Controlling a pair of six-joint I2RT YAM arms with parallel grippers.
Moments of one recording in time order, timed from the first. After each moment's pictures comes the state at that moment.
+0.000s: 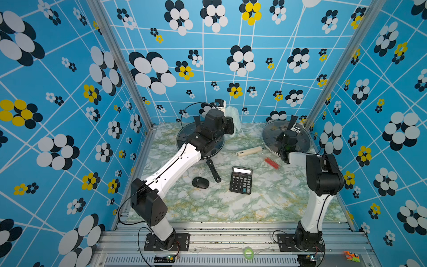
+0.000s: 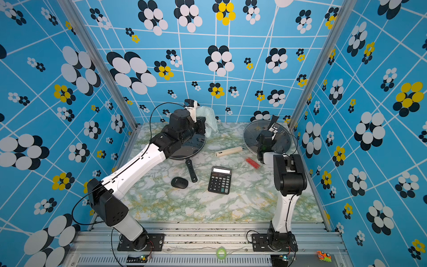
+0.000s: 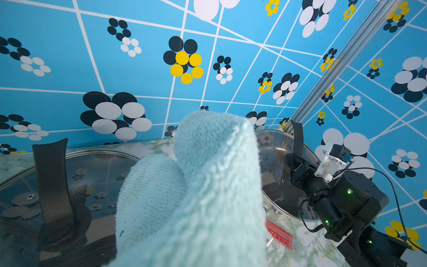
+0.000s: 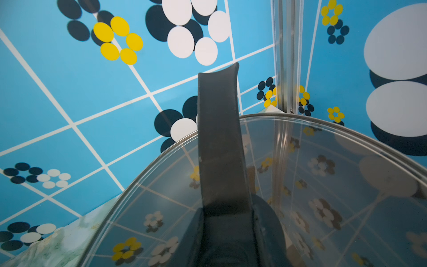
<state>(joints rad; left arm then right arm) -0.62 1.66 1.67 -0.27 -0.14 -0.35 0.03 2.01 1.15 0.62 0.44 0.37</state>
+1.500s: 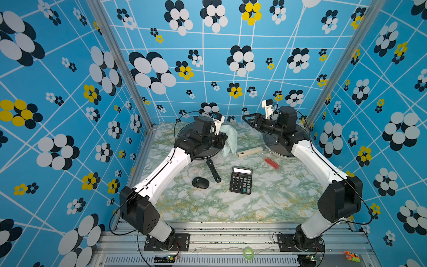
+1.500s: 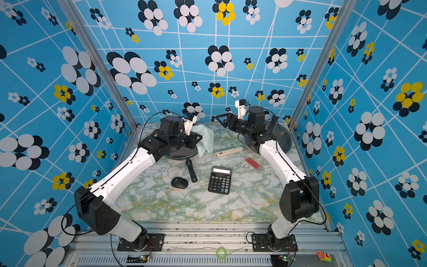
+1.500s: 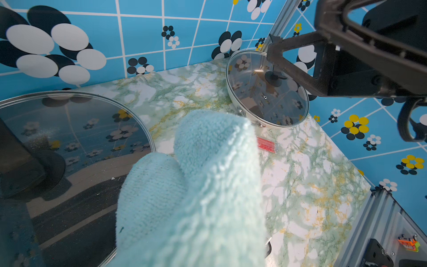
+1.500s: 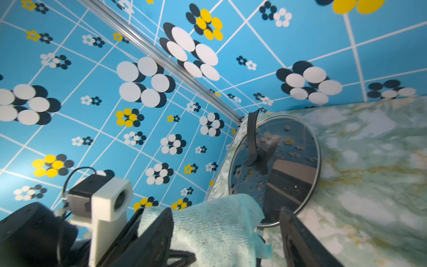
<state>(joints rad) -0.53 1.56 1.53 -0.51 0.27 -0.20 0.30 1.66 1.51 -0.07 -0.68 0.74</state>
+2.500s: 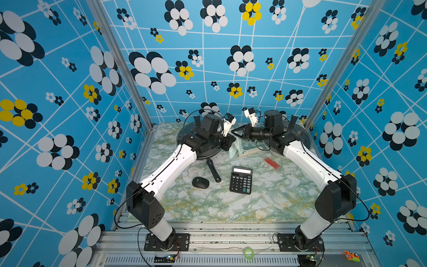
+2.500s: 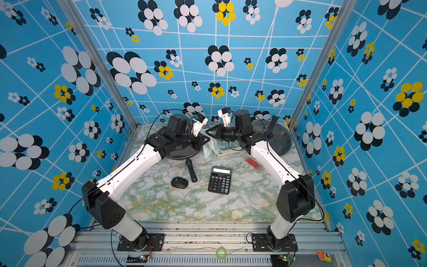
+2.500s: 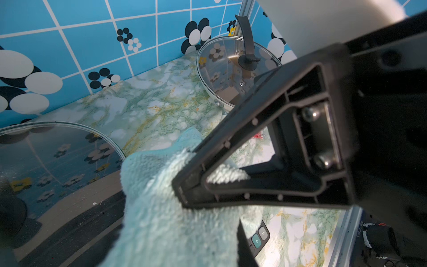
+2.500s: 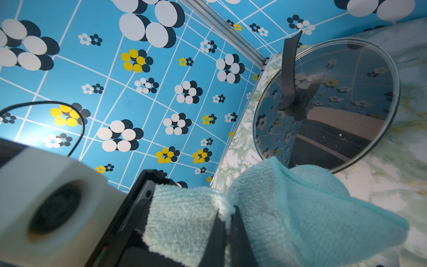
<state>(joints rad) -0.58 1.62 1.63 -0.56 0.31 -0.08 0.43 1.68 1.55 -0.23 -0.73 0.66</state>
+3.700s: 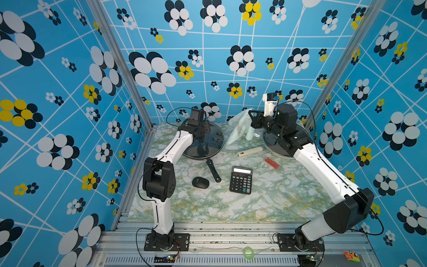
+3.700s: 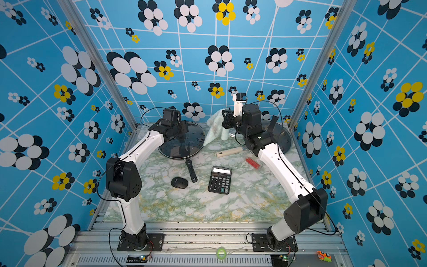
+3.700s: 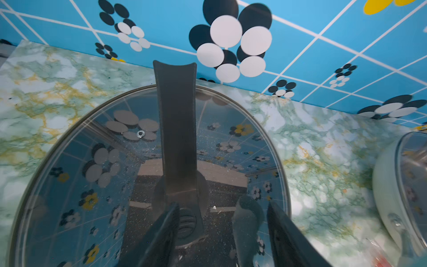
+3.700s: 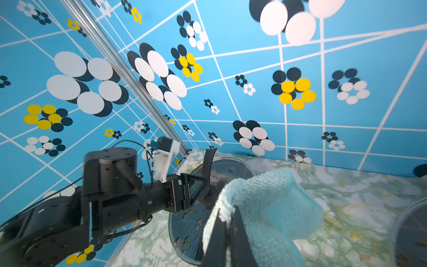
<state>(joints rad) -0.30 1.99 1.79 -0.48 -0.15 -0.42 0.44 1.49 1.59 -0.23 -0.08 0.33</state>
